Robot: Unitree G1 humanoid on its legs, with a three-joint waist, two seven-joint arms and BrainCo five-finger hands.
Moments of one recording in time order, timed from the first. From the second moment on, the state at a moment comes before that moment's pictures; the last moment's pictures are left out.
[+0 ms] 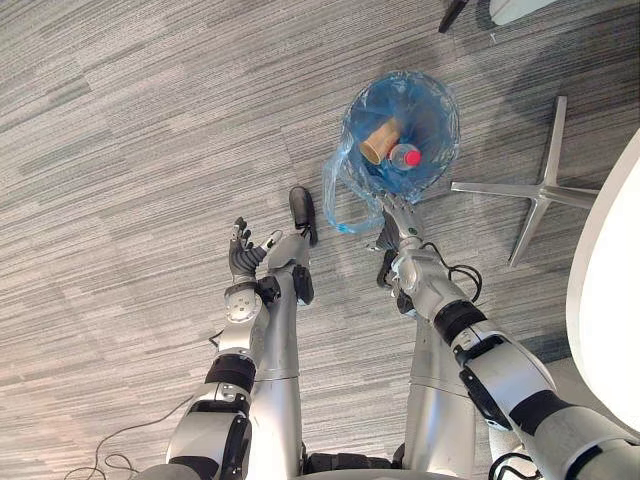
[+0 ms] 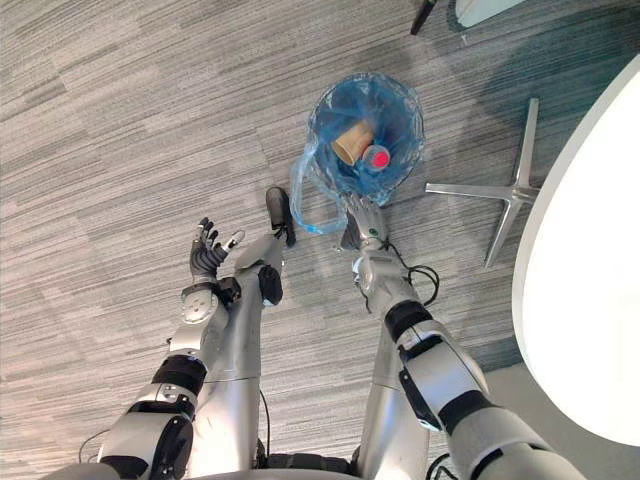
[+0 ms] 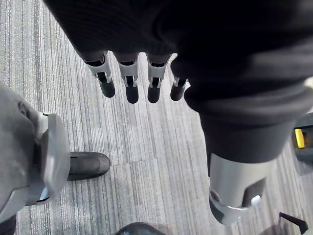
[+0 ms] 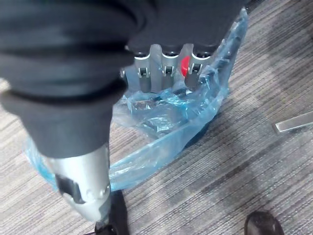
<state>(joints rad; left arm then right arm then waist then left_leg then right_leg) -0.45 0.05 0.09 0.71 -0.19 -0.25 0.27 -0.80 -0.15 0.37 0.95 -0.79 0.03 -0.40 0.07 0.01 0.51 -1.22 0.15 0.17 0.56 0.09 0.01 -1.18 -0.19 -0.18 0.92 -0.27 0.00</state>
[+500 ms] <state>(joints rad) -0.49 0.03 0.12 0.75 -0.19 -0.24 0.27 -0.79 -0.14 0.37 0.84 -0.75 0.01 -0.41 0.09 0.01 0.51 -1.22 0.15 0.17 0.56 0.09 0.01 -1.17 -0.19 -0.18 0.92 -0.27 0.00</state>
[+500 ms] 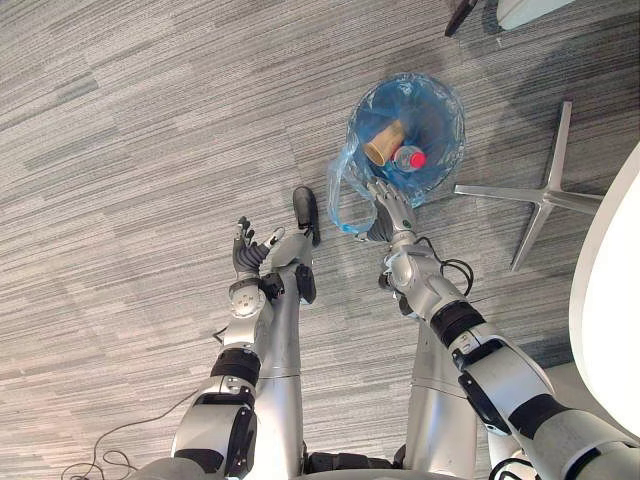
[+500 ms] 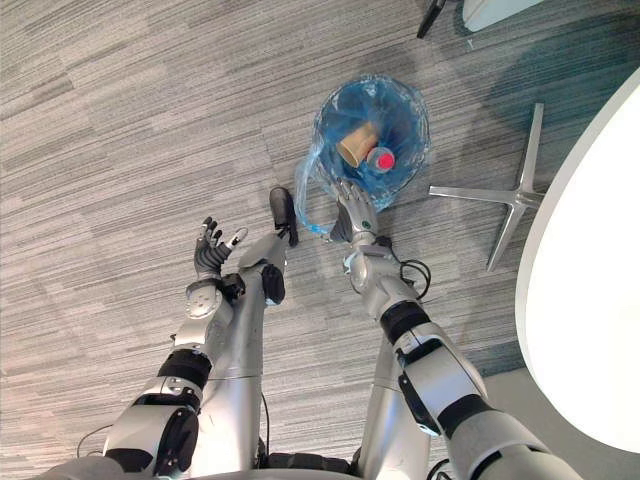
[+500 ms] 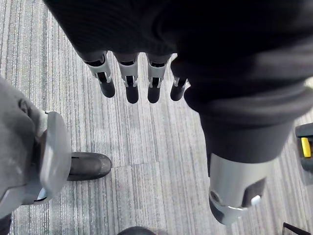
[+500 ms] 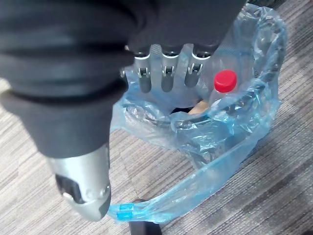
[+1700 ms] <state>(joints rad) -0.50 0.05 0.11 0.69 -0.21 -0.27 0.27 -0.84 -0.13 0.43 0.97 -0.67 0.01 -0.28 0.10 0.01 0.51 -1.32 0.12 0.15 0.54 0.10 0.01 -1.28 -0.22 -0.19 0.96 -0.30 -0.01</state>
